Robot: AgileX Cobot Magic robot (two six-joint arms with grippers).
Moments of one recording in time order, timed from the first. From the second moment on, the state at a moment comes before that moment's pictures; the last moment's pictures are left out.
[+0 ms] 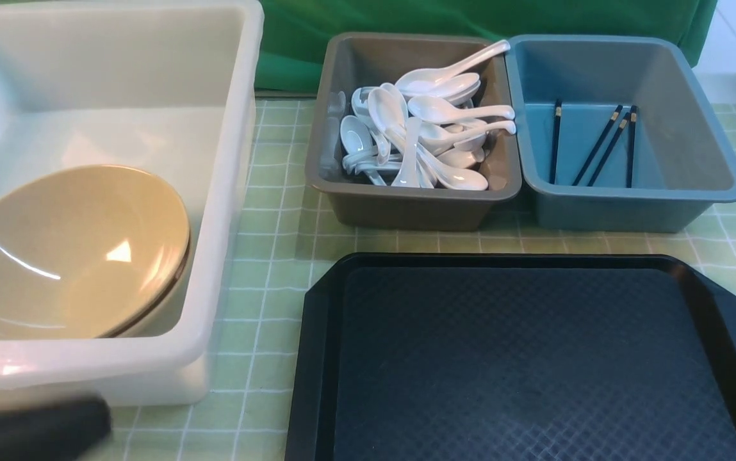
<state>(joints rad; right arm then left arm) 0.31 0.08 -0.42 0.08 0.54 -0.12 -0.29 0.31 -0.58 -0.42 0.84 0.22</state>
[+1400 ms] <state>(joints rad) 0.31 0.08 -0.42 0.09 0.54 -0.12 0.03 -0.01 0.02 -0.01 0.33 0.05</state>
